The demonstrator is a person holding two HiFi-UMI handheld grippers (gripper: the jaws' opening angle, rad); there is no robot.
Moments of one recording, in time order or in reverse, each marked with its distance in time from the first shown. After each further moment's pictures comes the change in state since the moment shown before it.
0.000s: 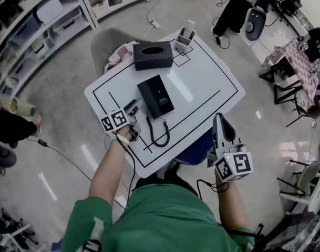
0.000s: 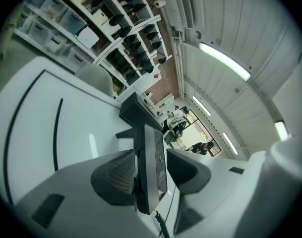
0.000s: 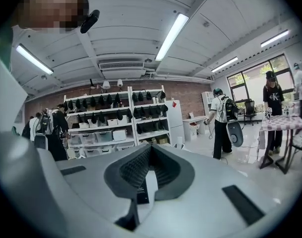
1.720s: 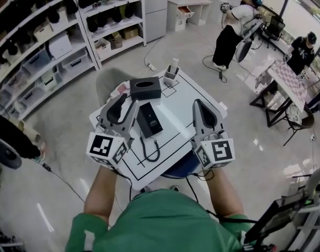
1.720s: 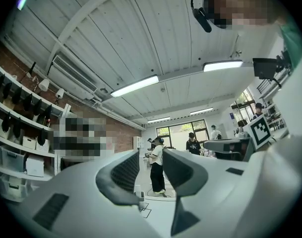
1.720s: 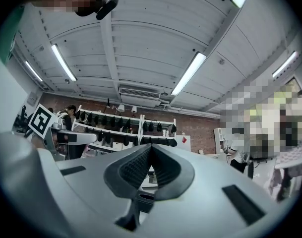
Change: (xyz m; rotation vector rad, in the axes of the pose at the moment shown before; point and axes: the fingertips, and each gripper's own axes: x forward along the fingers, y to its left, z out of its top) left arm -0.190 -0.385 0.084 1.017 -0.531 -0.162; right arm -0.060 0.043 0.152 -0.217 -0.370 0.101
